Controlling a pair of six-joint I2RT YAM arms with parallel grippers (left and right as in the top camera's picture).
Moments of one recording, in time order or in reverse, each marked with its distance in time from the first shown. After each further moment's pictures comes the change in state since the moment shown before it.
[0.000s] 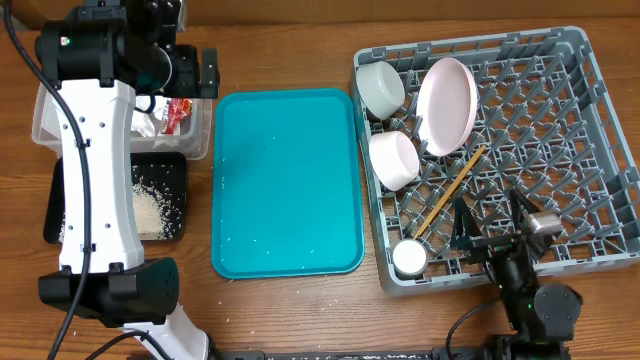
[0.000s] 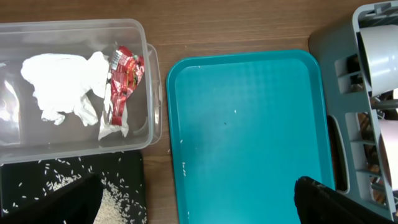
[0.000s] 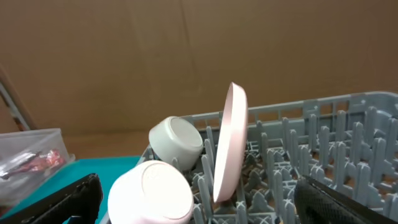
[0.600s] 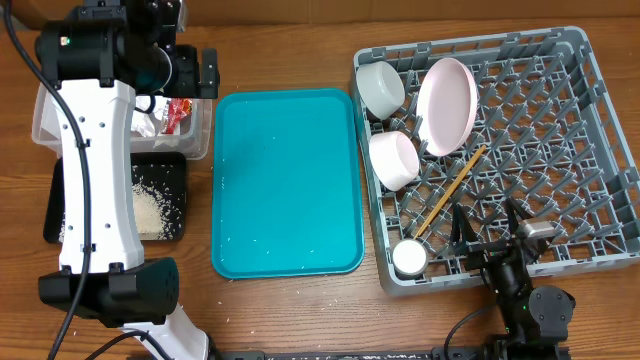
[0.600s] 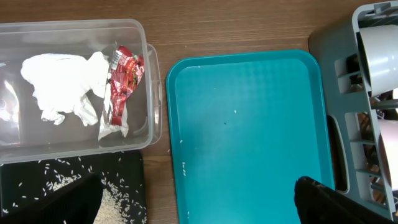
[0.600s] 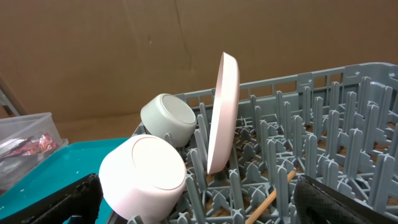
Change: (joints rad) left arm 0.000 0.000 0.000 0.000 0.000 0.000; right arm -0.006 -0.090 -0.024 -0.150 0.010 0.000
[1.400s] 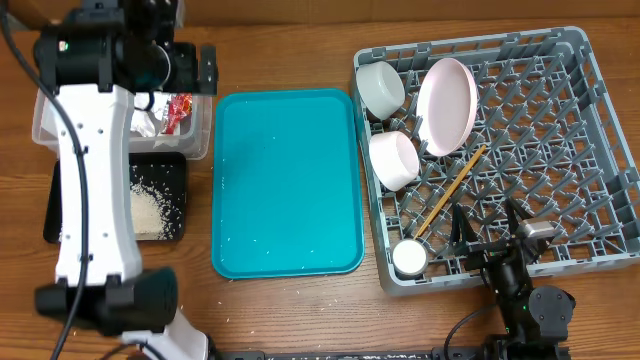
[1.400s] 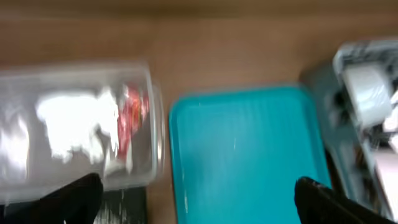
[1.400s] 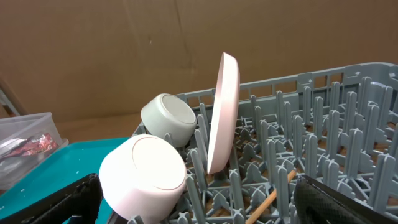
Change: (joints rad) left arm 0.000 -0.068 -0.089 0.171 0.004 0.000; right arm 0.000 0.000 0.000 0.000 0.000 0.000
